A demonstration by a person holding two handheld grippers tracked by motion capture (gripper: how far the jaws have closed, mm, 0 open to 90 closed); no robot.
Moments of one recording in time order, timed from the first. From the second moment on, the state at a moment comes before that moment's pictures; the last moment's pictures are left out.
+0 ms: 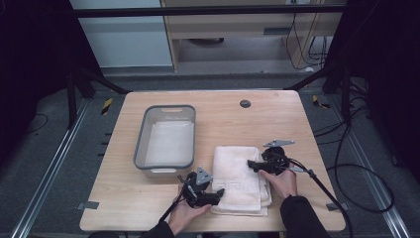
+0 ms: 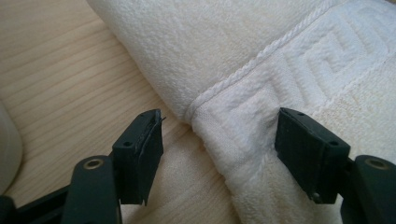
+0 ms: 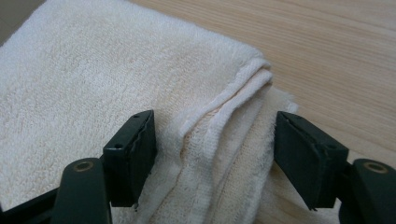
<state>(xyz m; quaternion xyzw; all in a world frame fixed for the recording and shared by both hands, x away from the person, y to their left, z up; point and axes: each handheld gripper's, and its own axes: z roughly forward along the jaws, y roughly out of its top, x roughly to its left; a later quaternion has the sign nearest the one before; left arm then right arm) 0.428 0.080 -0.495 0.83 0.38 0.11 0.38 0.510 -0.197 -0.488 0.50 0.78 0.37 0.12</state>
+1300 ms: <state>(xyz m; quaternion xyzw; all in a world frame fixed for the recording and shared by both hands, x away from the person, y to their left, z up) 0.433 0.083 -0.490 0.83 0.38 0.03 0.41 0.507 -0.203 -0.472 0.50 0.75 0.43 0.06</state>
